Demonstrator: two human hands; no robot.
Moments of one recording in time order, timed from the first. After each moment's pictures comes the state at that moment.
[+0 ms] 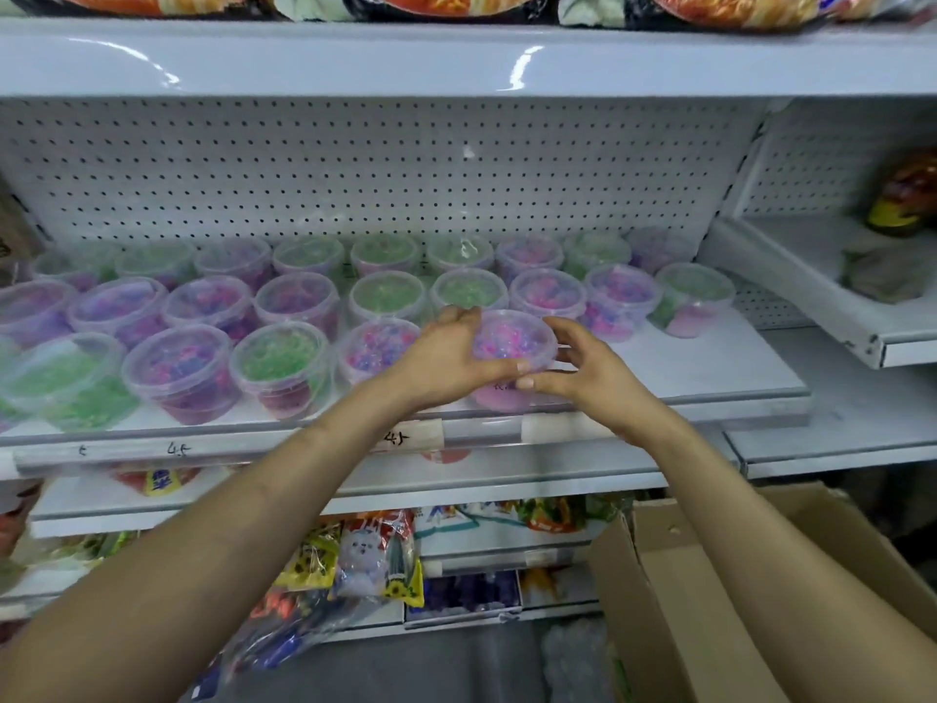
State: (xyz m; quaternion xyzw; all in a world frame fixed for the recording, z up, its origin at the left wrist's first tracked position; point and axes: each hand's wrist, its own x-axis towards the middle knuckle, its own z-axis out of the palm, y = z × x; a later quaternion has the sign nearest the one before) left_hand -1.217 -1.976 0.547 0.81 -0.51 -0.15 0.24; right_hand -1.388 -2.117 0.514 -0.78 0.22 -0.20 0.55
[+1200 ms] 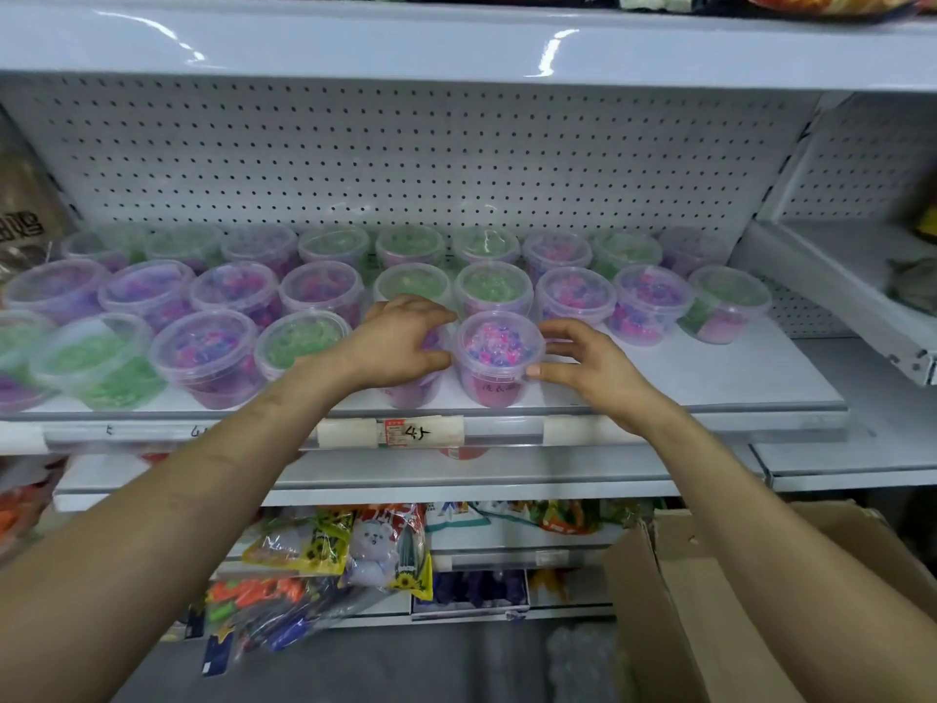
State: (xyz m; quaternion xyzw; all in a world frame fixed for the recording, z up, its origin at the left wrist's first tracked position) left_hand -1.127 -1.936 0.534 0.82 -0.56 -0.05 0.10; right_hand -1.349 -2.127 0.500 -0.80 0.24 -0.16 0.52
